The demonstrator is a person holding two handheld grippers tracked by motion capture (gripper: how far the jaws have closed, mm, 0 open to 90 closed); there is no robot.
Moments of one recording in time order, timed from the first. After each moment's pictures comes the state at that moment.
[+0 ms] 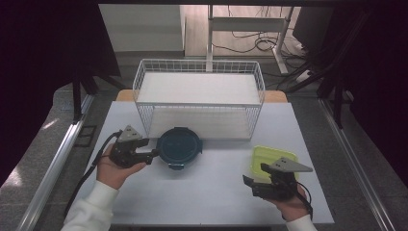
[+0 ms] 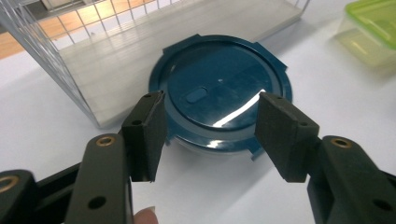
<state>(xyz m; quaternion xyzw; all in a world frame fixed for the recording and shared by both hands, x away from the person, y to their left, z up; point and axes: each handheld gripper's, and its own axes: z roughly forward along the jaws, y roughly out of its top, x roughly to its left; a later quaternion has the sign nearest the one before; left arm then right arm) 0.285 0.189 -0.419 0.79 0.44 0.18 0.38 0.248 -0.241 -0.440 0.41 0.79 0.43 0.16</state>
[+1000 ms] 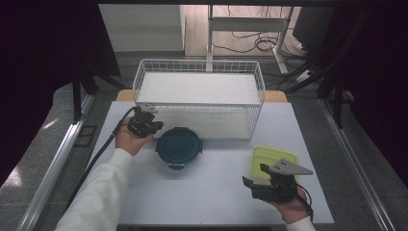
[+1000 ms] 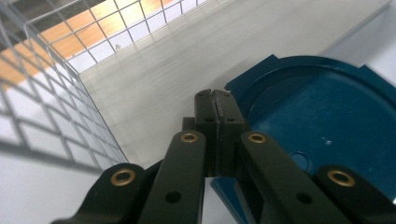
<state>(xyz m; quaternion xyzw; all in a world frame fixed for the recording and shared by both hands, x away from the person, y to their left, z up) 0.391 0.179 -0.442 0.82 0.43 0.19 0.32 0.242 -0.239 -0.438 0.40 0.79 0.43 0.17</state>
